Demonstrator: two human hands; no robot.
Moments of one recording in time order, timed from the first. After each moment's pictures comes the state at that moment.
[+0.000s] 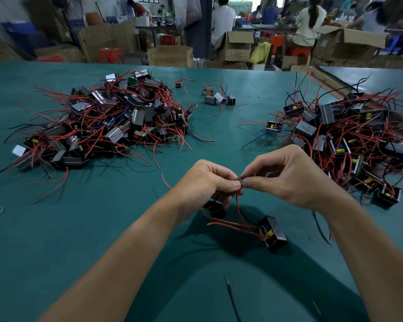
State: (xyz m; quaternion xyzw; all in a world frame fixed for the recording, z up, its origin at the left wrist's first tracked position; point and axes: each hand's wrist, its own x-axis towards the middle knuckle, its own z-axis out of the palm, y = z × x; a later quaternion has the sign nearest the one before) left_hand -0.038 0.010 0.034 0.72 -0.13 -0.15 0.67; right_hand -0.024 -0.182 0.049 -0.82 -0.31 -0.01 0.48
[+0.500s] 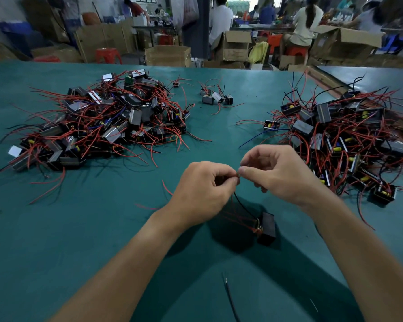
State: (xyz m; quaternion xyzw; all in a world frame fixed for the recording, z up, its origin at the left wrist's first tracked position) left_hand -0.035 0.004 0.009 0.86 -0.21 0.15 0.45; right_hand -0.019 -0.170 0.039 -0.82 -0.17 -0.01 0.55
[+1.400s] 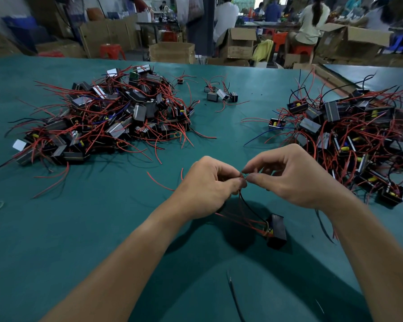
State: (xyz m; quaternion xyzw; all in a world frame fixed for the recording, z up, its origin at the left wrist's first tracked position) left_hand -0.035 0.010 0.016 0.82 -0.15 -0.02 0.55; right_hand -0.022 -0.182 0.044 -0.86 -0.28 -0.03 0.42
